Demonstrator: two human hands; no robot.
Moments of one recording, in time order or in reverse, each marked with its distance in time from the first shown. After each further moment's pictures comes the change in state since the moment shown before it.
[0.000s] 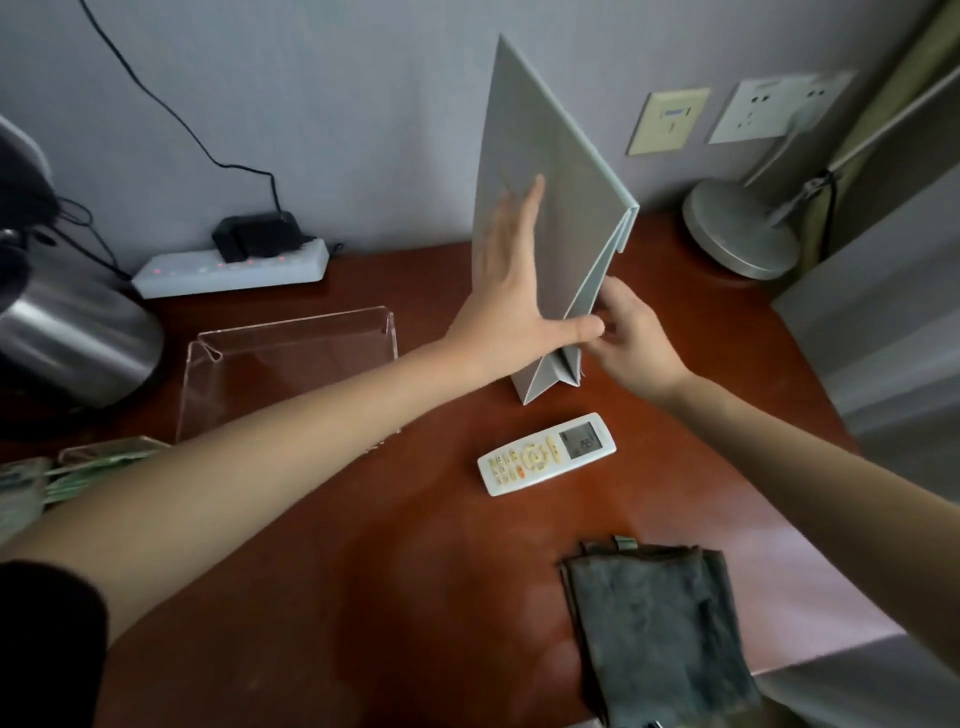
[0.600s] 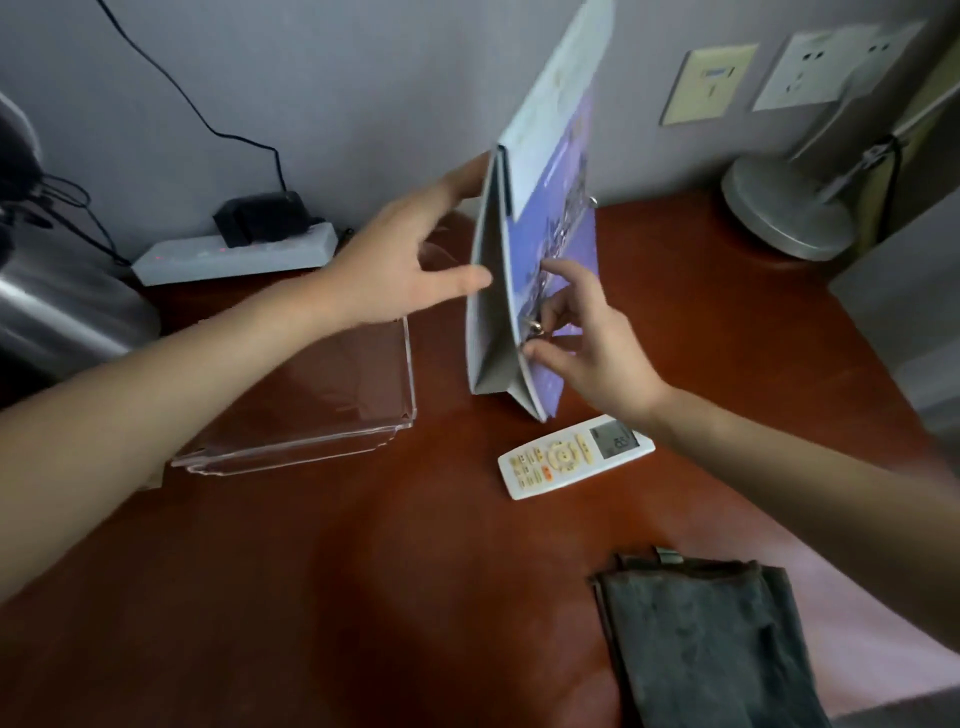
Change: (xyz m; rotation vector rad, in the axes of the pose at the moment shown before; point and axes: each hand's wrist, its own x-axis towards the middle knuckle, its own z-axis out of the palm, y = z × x) left_hand 0.001 -0.072 -0.073 0.002 -0.145 0.235; right_hand -0.008 -0.007 0.061 0.129 -0.066 -0.099
